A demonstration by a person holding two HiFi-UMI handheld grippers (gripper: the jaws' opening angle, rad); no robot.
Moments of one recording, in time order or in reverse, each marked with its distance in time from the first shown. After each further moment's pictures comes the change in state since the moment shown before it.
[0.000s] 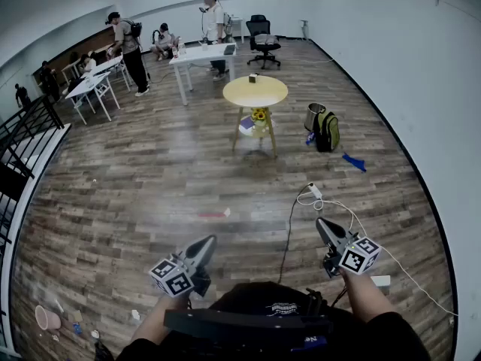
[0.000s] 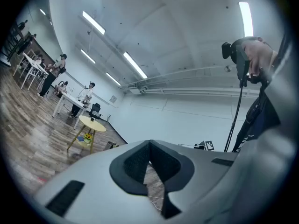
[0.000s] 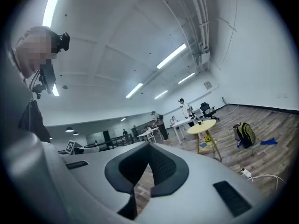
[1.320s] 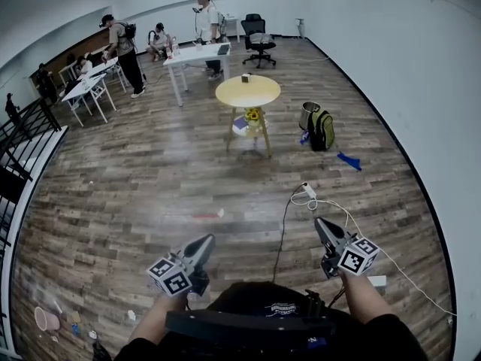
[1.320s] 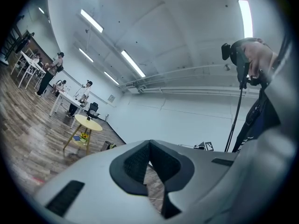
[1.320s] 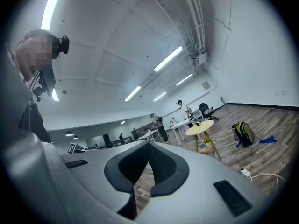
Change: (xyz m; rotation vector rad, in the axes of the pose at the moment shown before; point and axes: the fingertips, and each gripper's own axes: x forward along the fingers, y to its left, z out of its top) left arm 0.059 -0.031 -0.009 0.008 0.003 -0.020; right arm -0.040 -0.048 0.018 0.036 -0.019 0.005
